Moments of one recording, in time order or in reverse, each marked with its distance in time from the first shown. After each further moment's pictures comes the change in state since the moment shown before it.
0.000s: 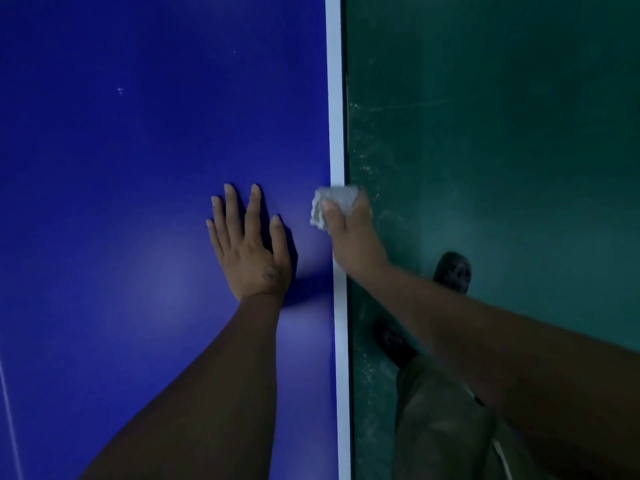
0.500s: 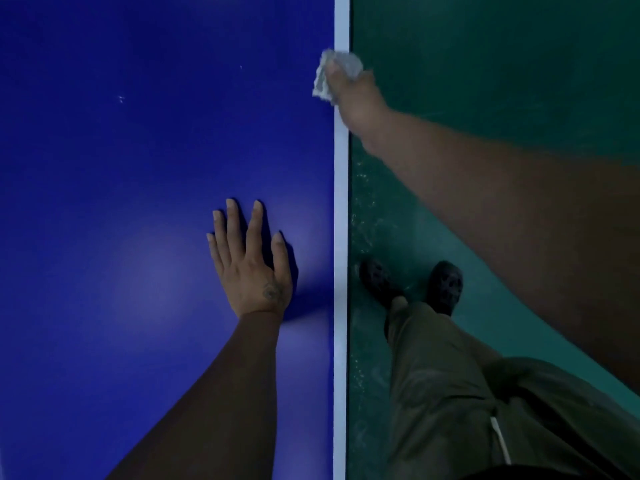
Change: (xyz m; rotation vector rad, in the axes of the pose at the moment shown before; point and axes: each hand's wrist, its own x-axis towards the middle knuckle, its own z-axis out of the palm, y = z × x) left_hand 0.000 -0.001 0.000 -0.040 -0.014 0.003; right_hand 0.157 -0.132 -0.021 -0.093 -0.046 0.036
